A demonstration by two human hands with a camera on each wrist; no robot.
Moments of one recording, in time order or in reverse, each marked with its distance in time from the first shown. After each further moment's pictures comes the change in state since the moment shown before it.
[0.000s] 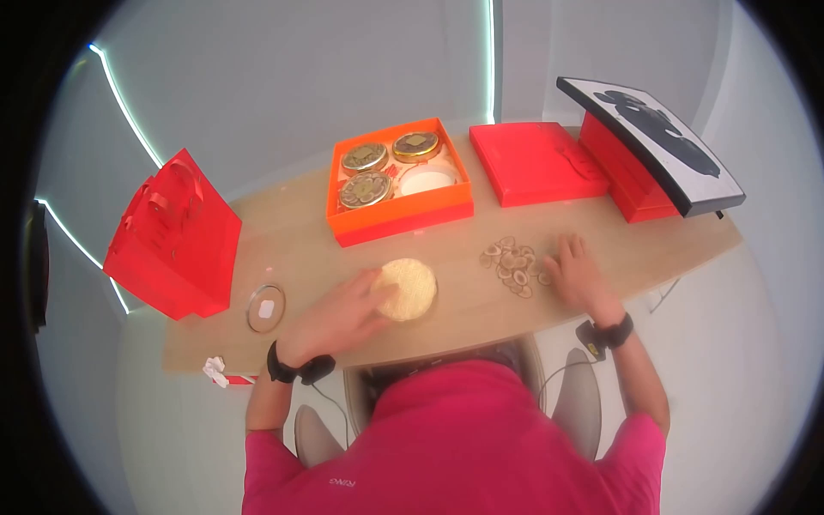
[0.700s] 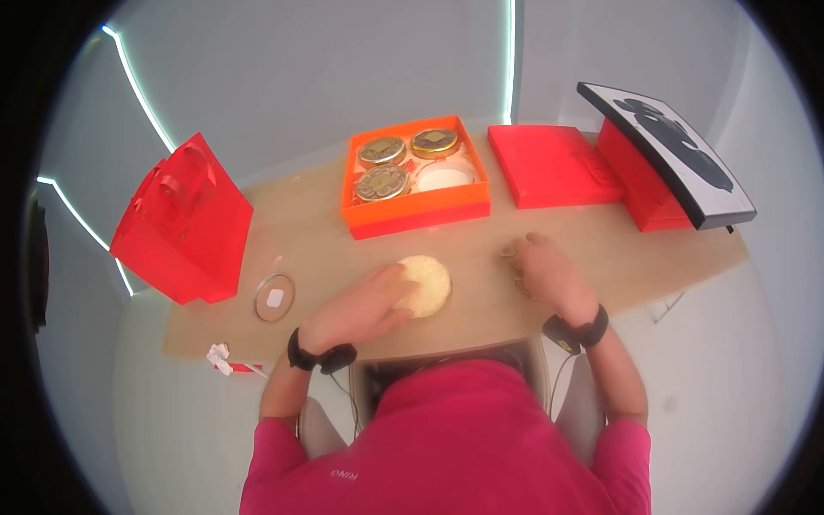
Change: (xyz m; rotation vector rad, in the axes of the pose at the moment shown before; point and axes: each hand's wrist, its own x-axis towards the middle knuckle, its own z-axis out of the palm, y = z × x) left_hand 0.011 -0.001 0.013 -0.074 0.020 -0.006; right_hand 0.019 -0.097 -0.022 0.023 0.022 -0.292
